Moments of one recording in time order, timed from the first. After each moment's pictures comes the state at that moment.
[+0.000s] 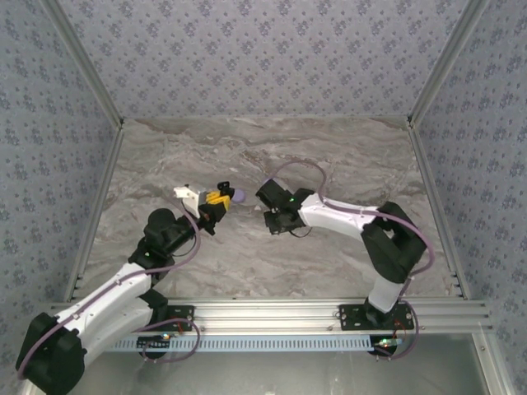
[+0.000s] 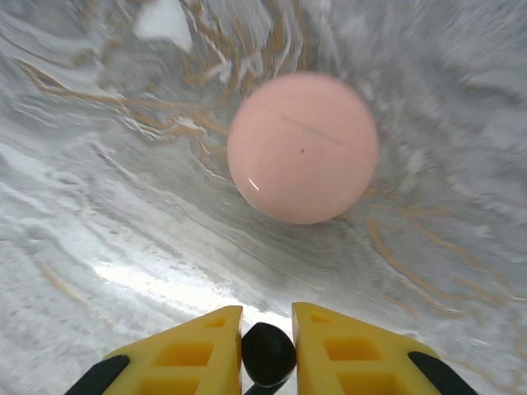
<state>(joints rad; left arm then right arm) -0.55 0.82 0.33 0.45 0.22 -0.26 0.84 1.70 1.15 -0.63 0.14 0.53</state>
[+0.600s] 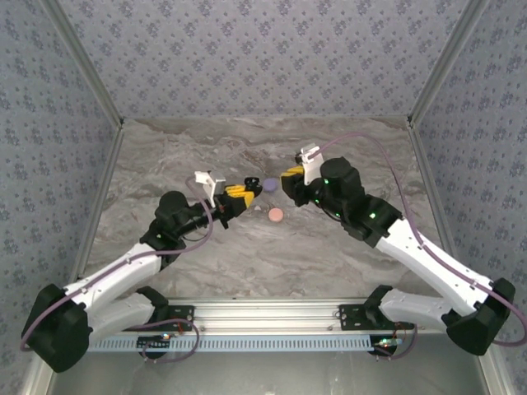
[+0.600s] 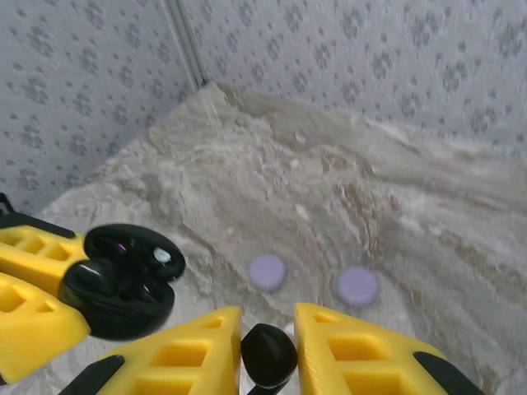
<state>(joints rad) -0.63 1.02 0.53 0.53 0.47 -0.37 0.76 1.07 1.06 -0.31 0.04 0.16</state>
